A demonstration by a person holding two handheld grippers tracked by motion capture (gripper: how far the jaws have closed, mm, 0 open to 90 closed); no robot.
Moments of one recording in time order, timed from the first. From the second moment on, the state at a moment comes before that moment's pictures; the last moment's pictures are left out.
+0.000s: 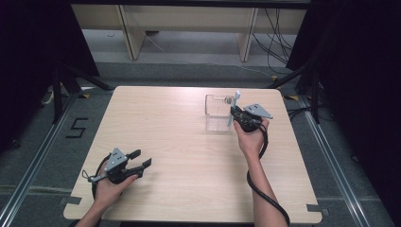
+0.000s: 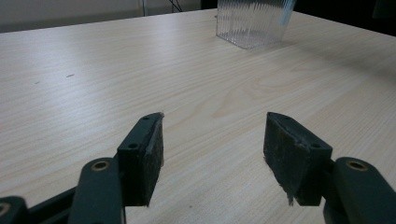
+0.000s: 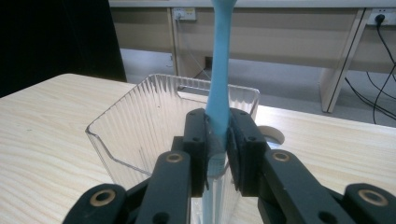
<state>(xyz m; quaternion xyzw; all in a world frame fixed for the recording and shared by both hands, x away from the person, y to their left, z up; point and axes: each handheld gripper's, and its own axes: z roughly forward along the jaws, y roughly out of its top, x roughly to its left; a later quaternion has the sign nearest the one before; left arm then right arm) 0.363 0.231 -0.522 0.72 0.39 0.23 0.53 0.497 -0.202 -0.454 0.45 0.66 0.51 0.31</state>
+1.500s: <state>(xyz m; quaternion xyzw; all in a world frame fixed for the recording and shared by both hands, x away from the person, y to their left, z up) 0.363 0.230 -0.522 0.72 0.39 0.23 0.53 0.479 -0.207 -0.456 0.46 0.68 0.49 0.29</state>
